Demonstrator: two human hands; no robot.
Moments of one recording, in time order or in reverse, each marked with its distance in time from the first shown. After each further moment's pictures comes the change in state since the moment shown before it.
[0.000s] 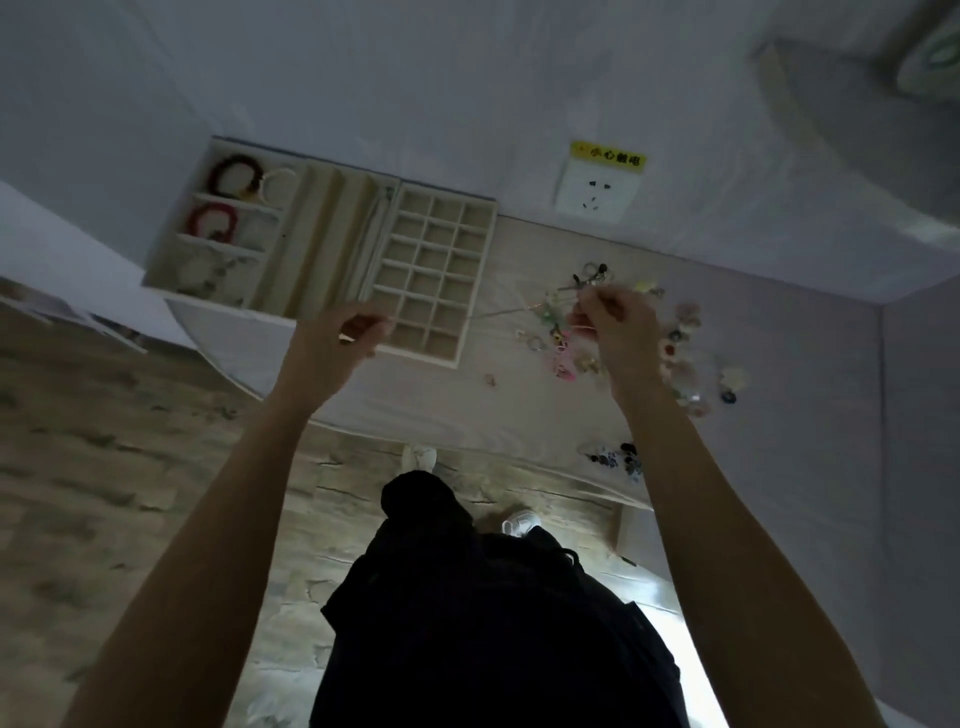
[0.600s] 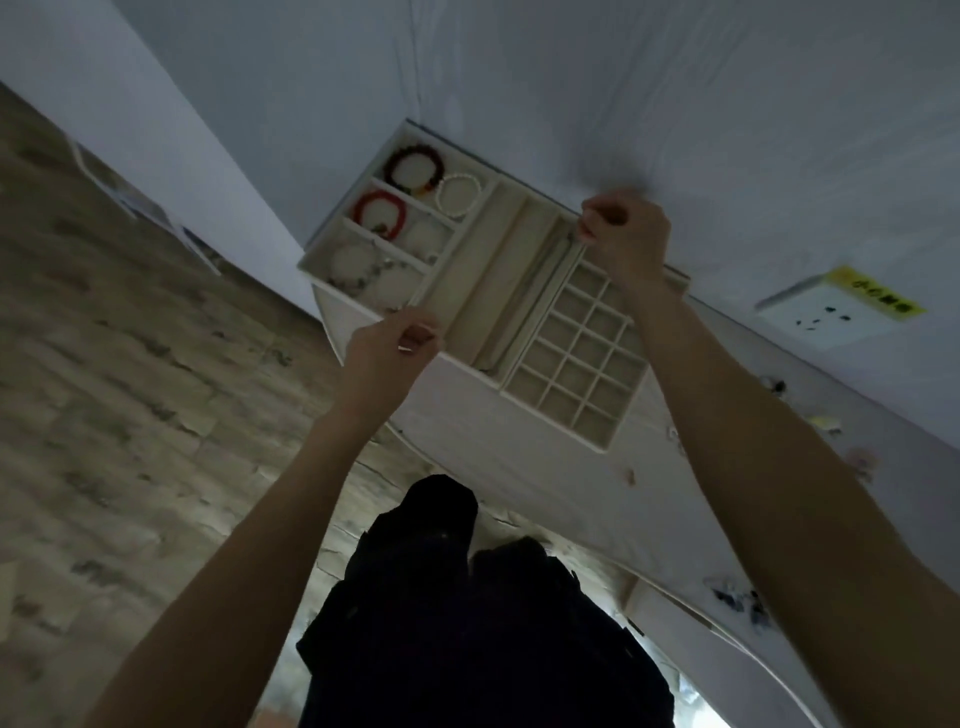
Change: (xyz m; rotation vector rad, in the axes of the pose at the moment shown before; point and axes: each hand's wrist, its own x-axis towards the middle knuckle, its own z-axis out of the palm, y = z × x) left_hand 0.022 -0.091 -0.074 0.029 0.256 -0.127; right_hand 0.129 -0.055 0.245 -0.418 -0.206 -0.297
